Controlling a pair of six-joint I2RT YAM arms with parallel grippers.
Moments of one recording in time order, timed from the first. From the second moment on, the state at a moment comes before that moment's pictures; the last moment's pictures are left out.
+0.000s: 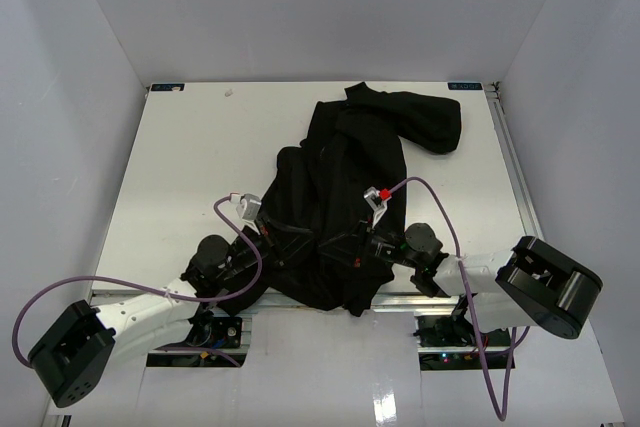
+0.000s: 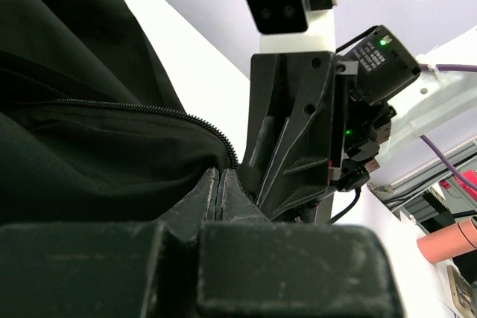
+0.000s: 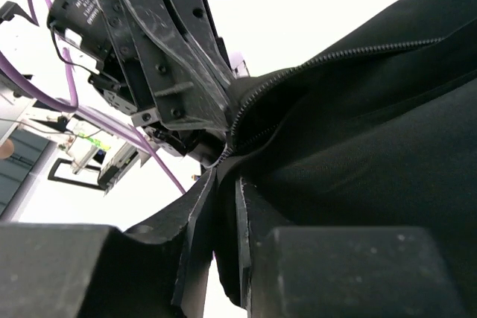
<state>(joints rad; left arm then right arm) -0.78 0.85 0.10 0.92 0.28 -0.67 0.93 1.31 0.21 1.23 -0.41 0.83</state>
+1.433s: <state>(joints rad) -0.78 0.60 0.06 0.81 0.16 -0.66 0.92 1.32 0.27 1.23 -0.44 0.75</state>
